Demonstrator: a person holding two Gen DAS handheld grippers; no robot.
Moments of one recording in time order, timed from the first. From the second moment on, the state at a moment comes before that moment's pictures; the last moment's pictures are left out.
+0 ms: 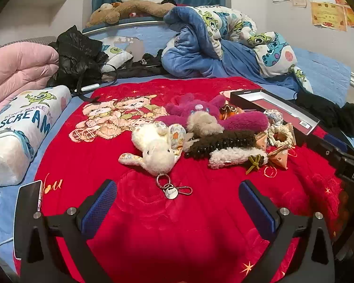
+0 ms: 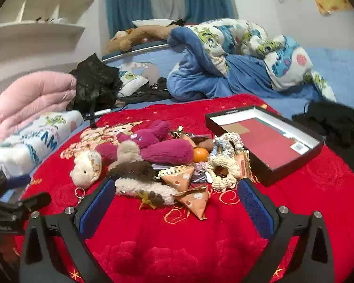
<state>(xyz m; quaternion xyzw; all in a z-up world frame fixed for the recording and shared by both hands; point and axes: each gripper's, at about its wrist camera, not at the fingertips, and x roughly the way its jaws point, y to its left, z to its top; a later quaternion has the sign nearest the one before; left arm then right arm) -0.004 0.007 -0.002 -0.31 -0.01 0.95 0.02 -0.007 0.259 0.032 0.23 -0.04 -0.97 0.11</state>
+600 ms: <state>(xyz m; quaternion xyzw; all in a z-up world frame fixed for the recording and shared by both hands) -0.008 0.012 0.000 -0.30 -0.02 0.95 0.06 -0.003 0.268 0.032 0.23 -0.07 -0.96 0.15</state>
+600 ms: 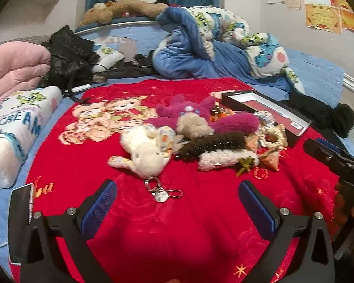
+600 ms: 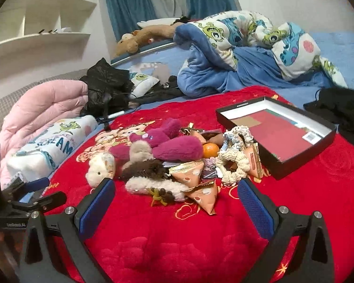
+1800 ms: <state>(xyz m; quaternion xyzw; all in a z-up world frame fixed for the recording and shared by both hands) -0.037 0.017 -0.020 -0.35 -0.06 0.93 0.07 -0.006 0.278 0.039 0.24 -0.07 -0.96 0.14</state>
